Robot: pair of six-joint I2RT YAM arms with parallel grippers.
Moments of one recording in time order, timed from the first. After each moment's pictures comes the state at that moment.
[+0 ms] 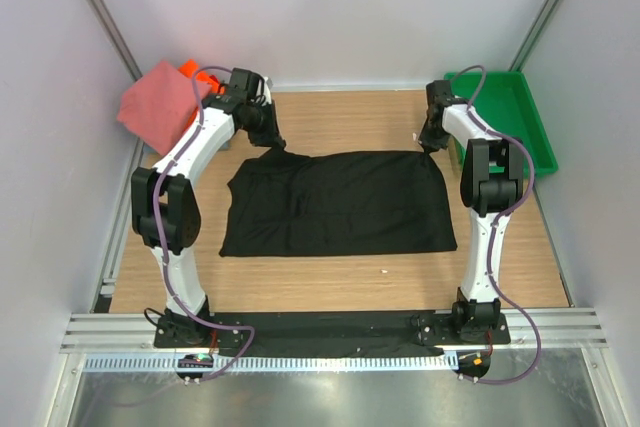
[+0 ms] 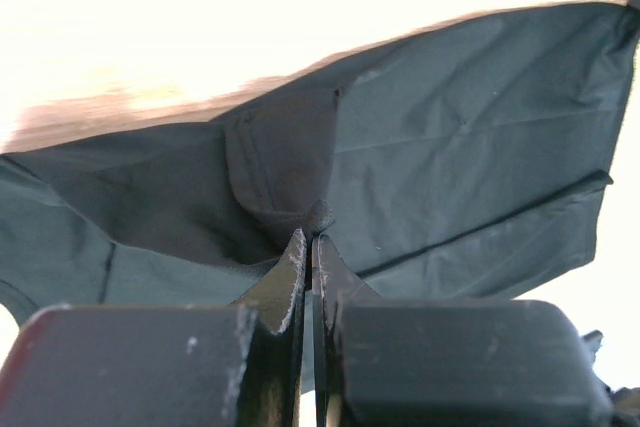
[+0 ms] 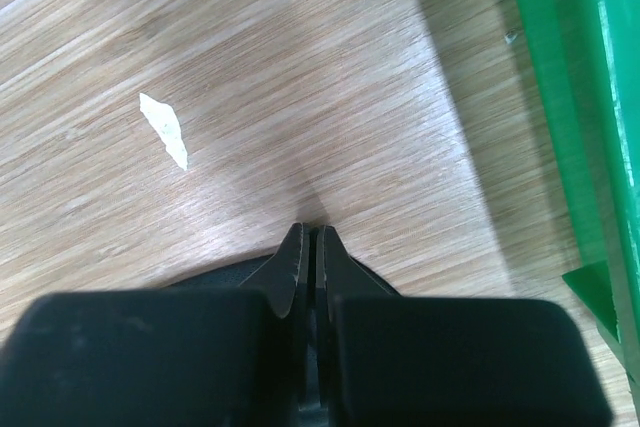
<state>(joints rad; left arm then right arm) -0.28 1.92 1.73 -0.76 0.28 -0.40 0.05 2.25 1.79 -0.67 0.20 0.45</state>
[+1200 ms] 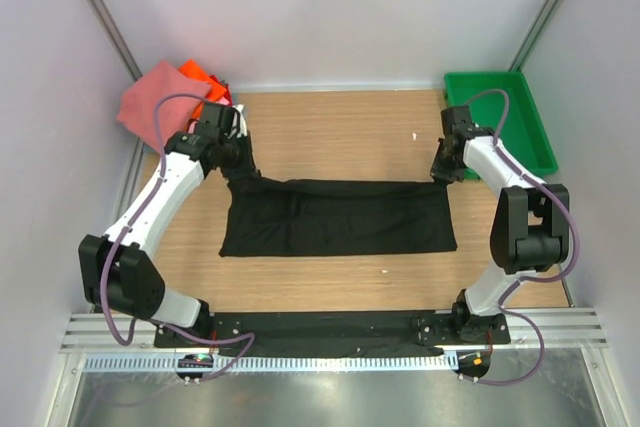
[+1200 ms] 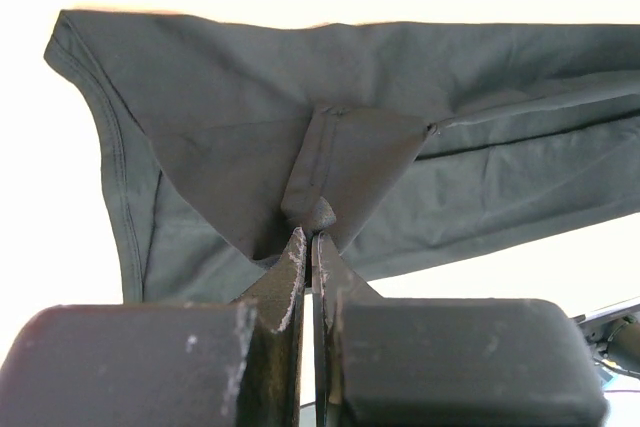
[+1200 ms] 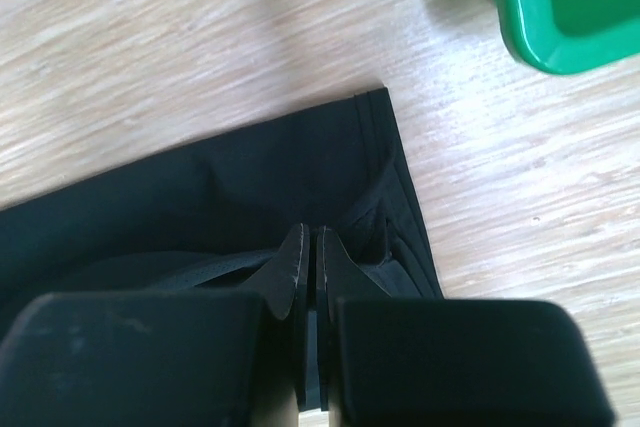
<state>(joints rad) -0.28 1.46 1.32 -0.81 0.15 -0.37 0.06 1.70 1.24 -0.71 0.14 0.42</state>
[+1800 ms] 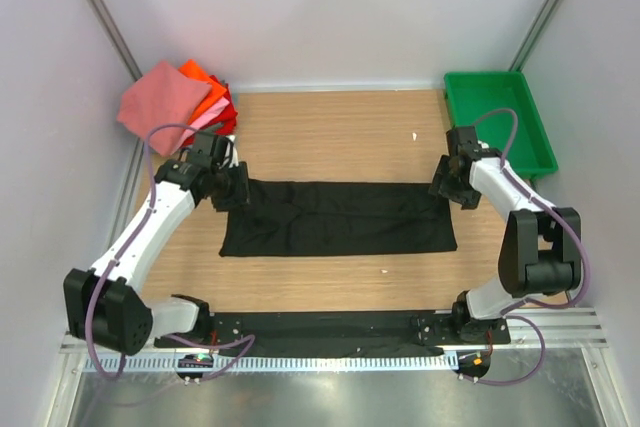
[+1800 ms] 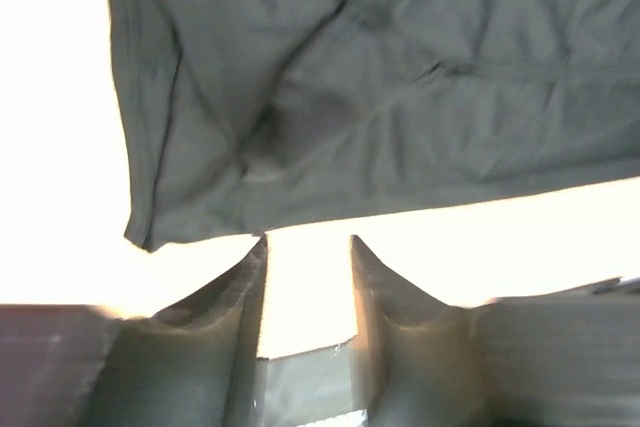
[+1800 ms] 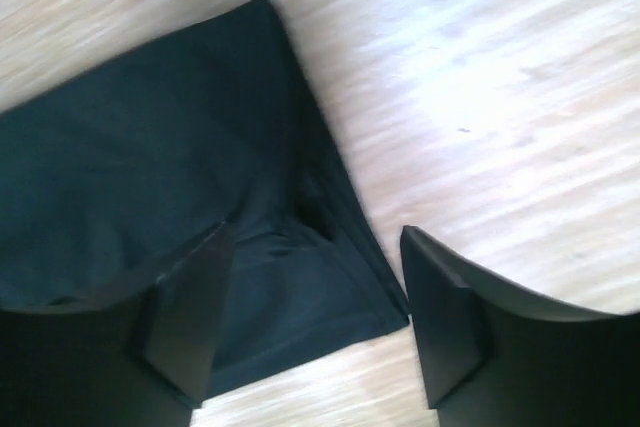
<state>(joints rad) -0.28 1.29 1.10 -0.85 0.13 -0.40 0.05 1.55 1.04 -0.69 0.20 0.44</state>
